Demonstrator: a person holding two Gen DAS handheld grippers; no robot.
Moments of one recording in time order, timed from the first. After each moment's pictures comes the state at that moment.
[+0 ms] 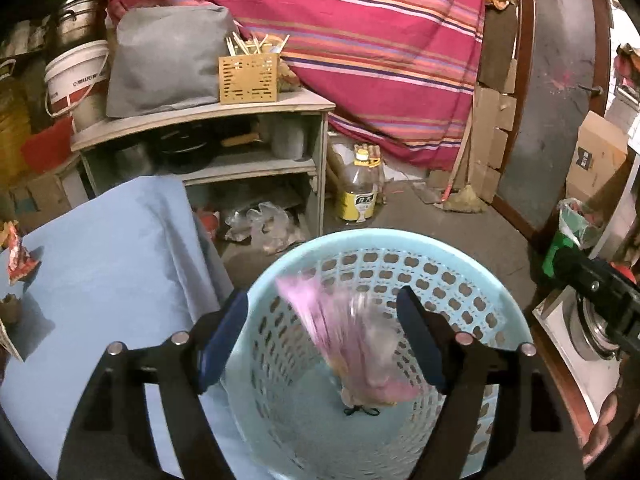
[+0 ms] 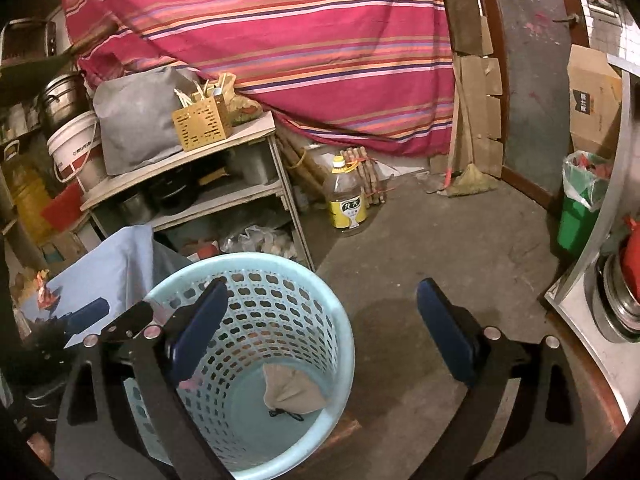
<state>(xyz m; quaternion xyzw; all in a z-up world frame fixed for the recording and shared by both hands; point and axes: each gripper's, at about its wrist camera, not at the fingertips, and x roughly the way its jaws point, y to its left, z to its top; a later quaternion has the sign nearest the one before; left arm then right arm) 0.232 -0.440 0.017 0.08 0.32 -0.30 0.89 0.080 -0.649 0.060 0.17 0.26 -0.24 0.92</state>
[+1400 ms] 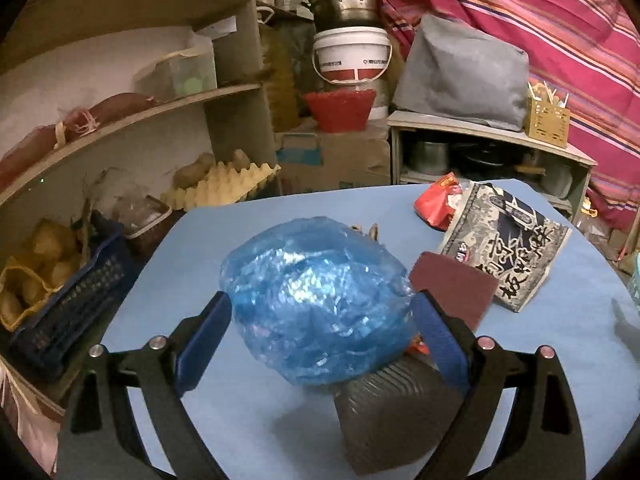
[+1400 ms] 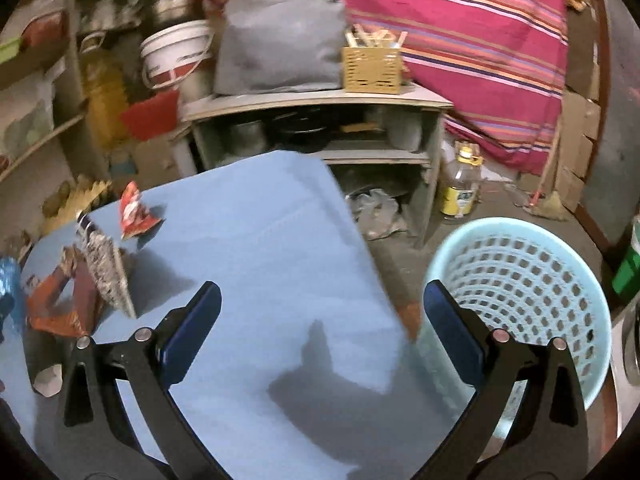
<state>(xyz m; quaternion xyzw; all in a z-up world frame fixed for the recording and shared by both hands) 0.276 0.026 0.025 0.05 0.29 0.02 0.96 0.226 -0.365 0.052 0.07 0.33 -0.12 0.94</state>
